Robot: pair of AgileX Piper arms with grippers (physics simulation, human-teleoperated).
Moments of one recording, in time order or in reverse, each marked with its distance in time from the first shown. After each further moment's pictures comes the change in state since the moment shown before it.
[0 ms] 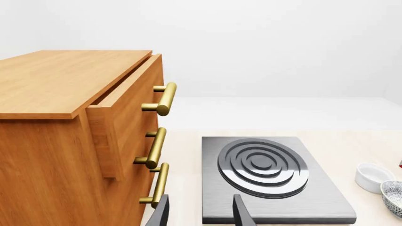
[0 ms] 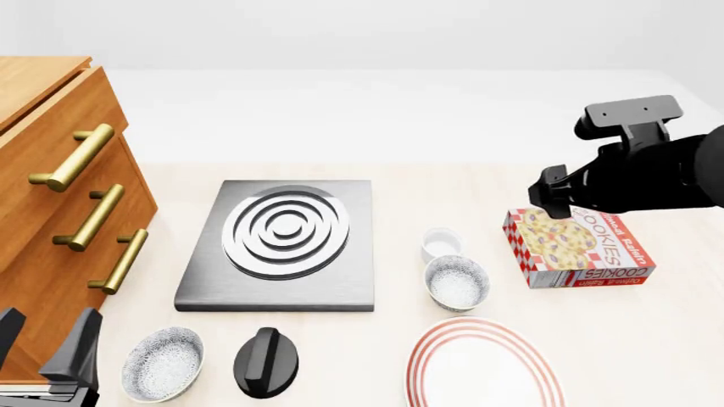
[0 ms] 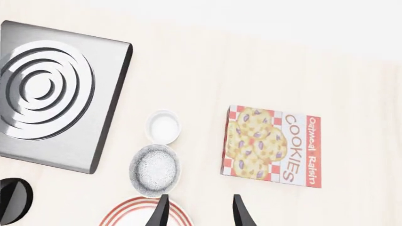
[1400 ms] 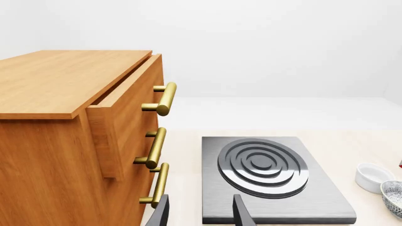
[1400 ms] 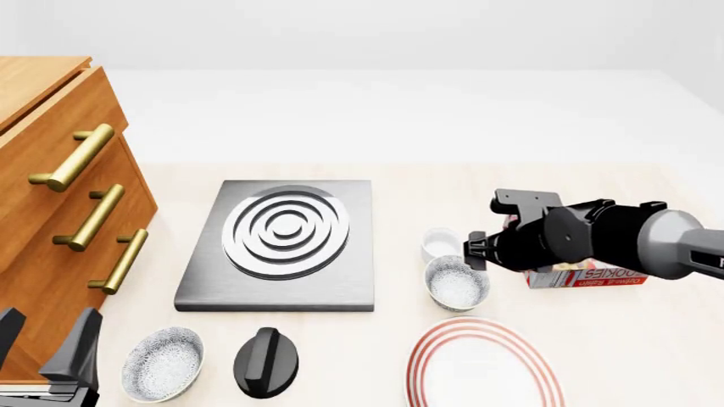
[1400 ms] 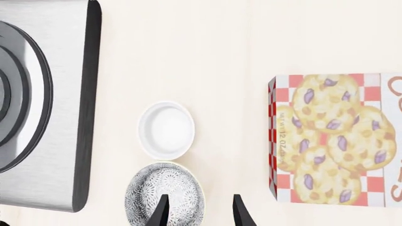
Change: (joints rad) left arm 0.000 0.000 0.000 0.000 0.000; right arm 0.090 0.417 0.177 -0.389 0.271
